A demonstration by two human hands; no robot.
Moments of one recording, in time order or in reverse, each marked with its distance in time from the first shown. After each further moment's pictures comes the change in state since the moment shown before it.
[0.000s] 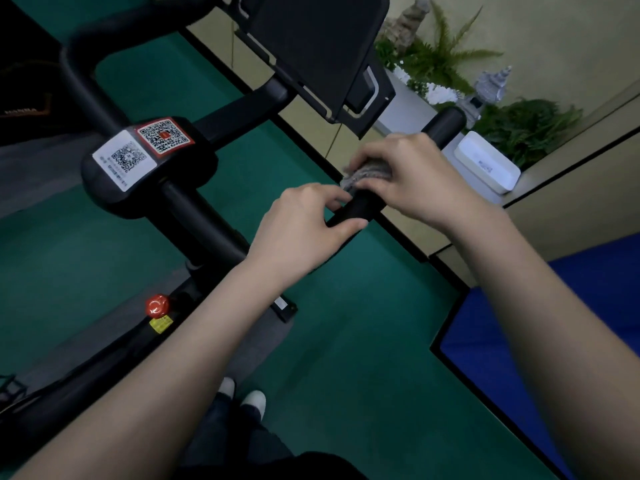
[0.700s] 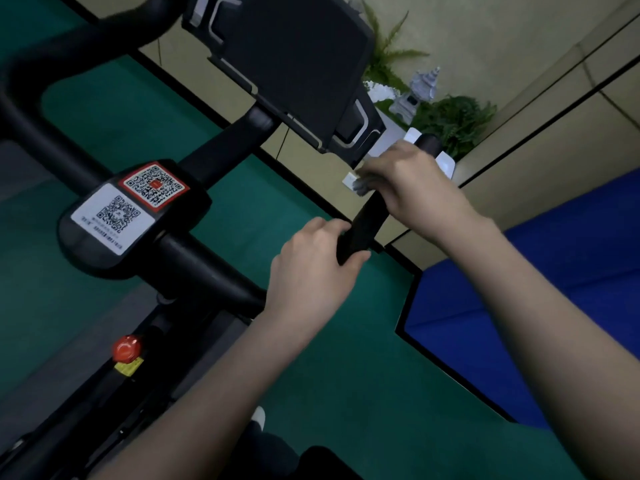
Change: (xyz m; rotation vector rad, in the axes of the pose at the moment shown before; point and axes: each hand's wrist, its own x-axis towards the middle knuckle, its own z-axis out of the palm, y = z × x) left_hand -0.003 -0.002 -0.004 -0.029 -0.088 0.020; right_hand 0.010 0.000 -0.007 -0.261 -0.006 0.119
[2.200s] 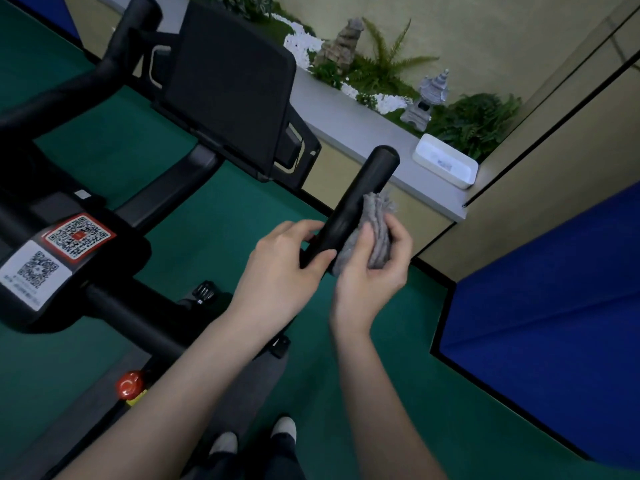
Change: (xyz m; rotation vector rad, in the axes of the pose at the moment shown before) left_hand 0.038 0.022 0.019 -0.010 0.006 0.021; right_hand -0.031 -0.044 0.090 1.227 1.262 0.895
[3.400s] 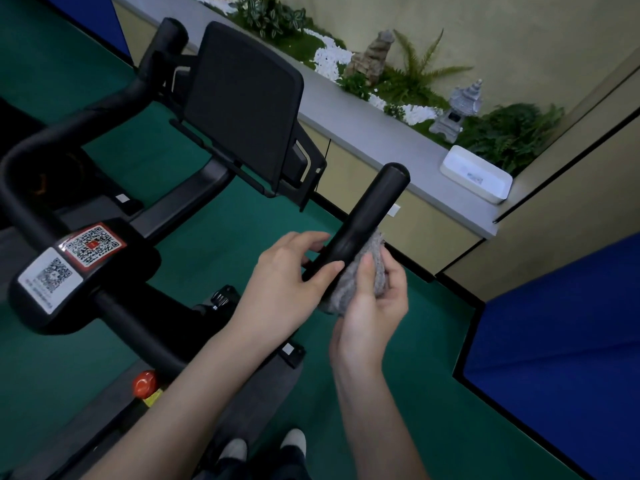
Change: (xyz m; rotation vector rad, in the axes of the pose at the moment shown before) left_hand 0.004 0.007 0.002 0.013 0.044 0.001; right_hand -0.006 -0.002 -0.010 0.294 -0.085 0.539
